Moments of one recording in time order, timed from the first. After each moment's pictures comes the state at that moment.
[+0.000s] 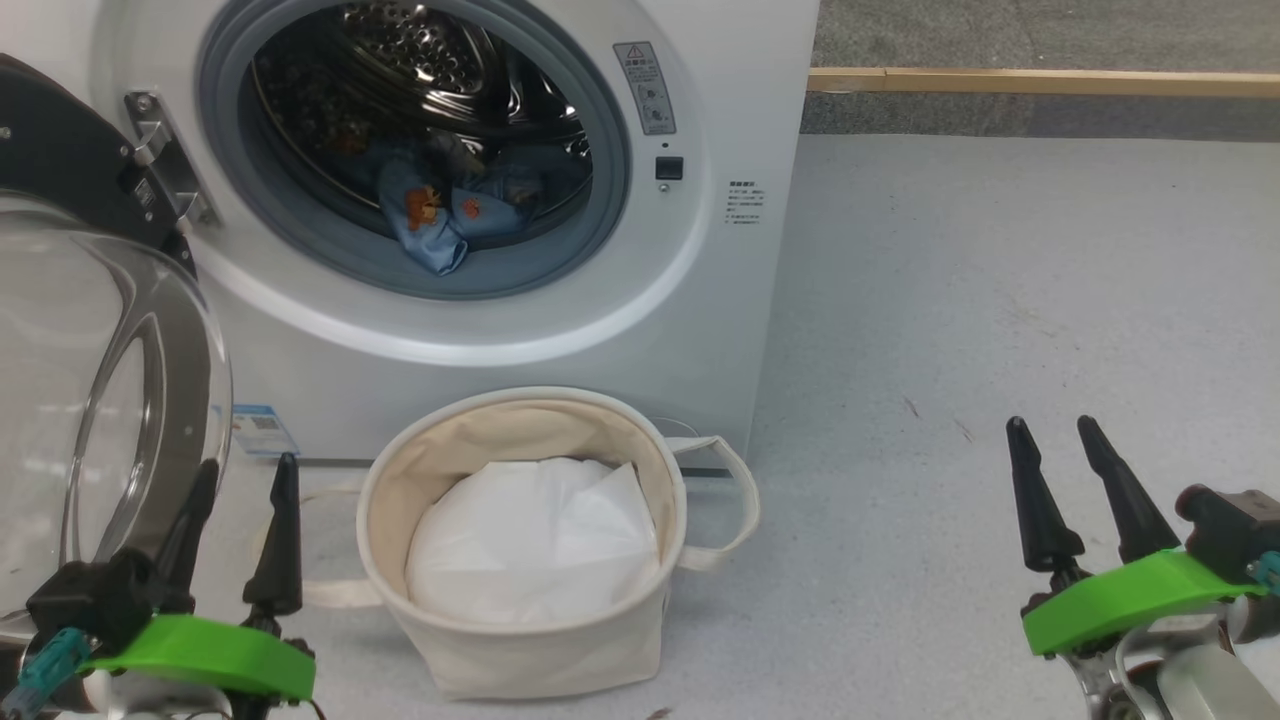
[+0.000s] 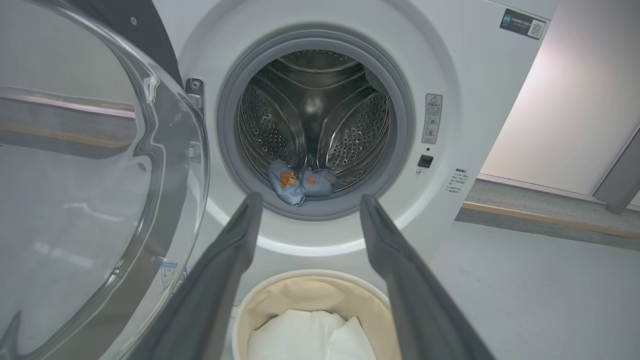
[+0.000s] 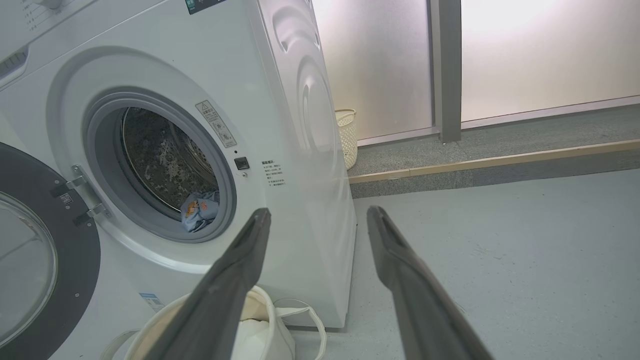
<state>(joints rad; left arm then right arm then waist) -0.12 0.28 -0.06 0.18 -0.46 -0.05 -0.16 -0.12 -0.32 0.22 0.14 0.57 0.13 -0.20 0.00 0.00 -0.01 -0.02</state>
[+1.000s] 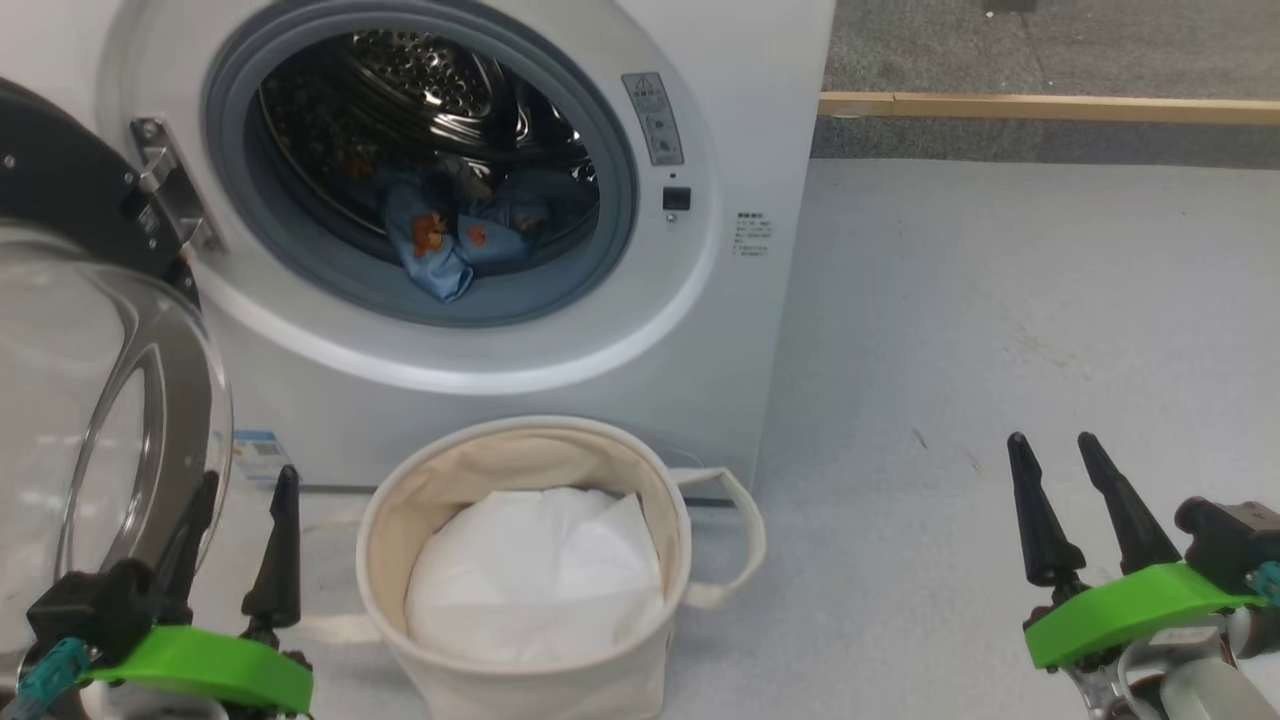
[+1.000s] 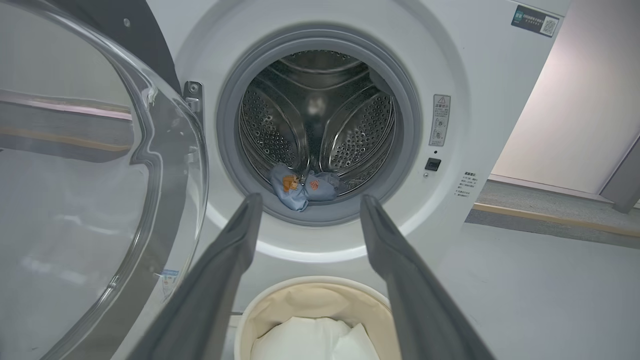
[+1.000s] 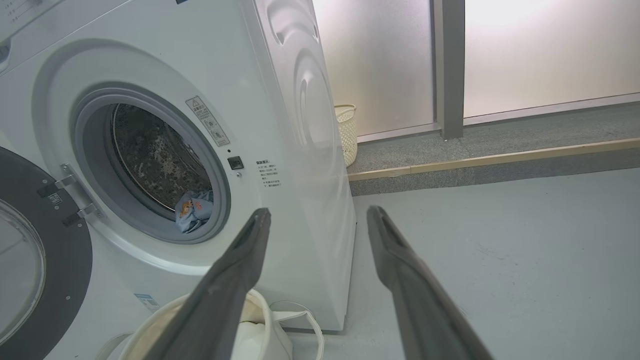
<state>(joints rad) -0.11 0.30 -0.08 0.17 -0.47 -0.04 -0.16 -0.09 -0.32 0.21 0.13 0.56 0.13 -0.18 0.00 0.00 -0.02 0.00</state>
